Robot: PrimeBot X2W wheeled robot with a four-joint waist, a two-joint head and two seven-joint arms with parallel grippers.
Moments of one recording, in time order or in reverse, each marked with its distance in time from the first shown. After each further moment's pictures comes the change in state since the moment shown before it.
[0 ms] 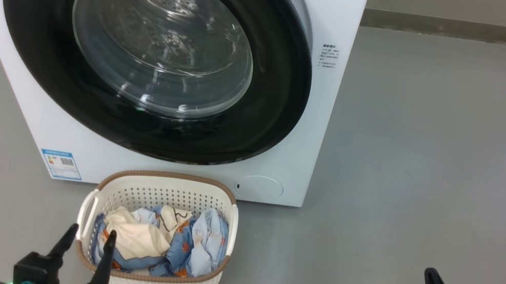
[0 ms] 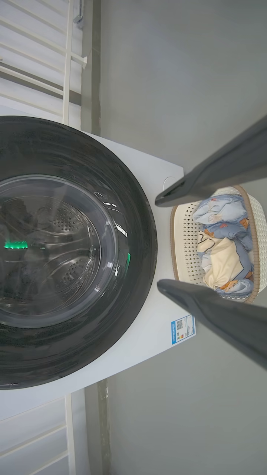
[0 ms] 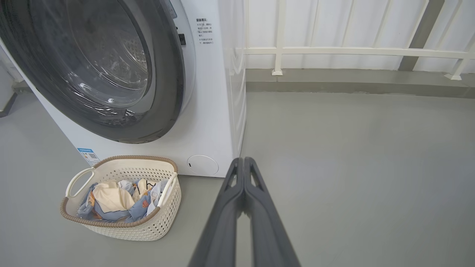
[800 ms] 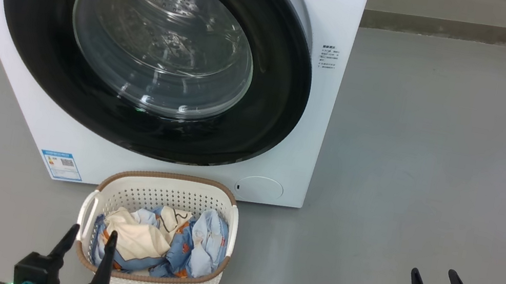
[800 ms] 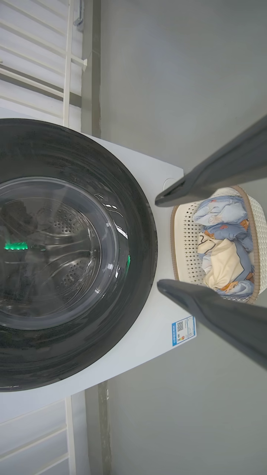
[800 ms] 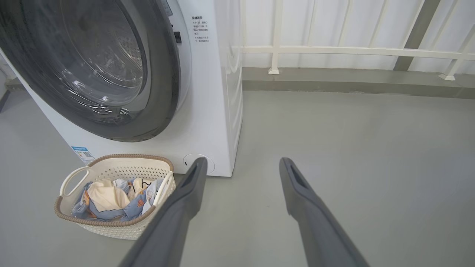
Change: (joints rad) left arm 0.000 -0.003 0.004 0.002 0.002 -0.009 0.000; right arm 0.000 0.000 -0.010 -0.001 -0.016 0.000 0.009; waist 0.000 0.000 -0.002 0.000
